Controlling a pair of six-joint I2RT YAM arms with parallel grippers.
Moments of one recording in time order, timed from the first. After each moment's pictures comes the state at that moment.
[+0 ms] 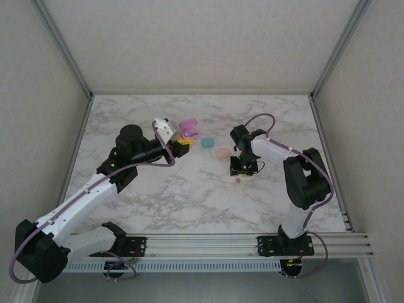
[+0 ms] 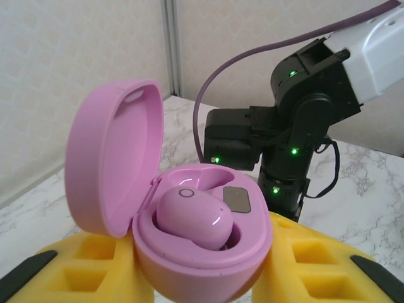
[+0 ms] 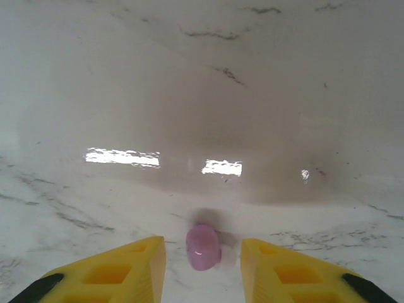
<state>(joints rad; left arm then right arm) -0.57 1.08 0.86 0.07 0.48 0.10 0.49 1.79 1.17 -0.93 -0.11 0.40</state>
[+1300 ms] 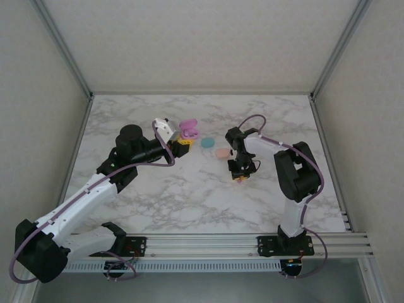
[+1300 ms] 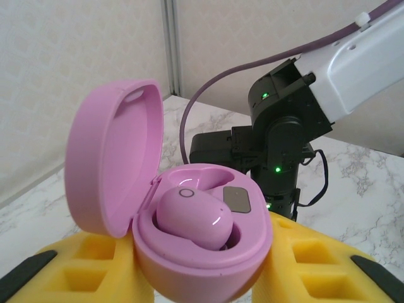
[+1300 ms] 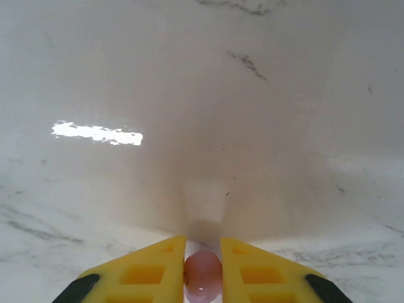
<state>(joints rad) -0.57 1.08 0.86 0.07 0.48 0.10 0.51 1.87 1.24 -1.00 -0.08 0.33</state>
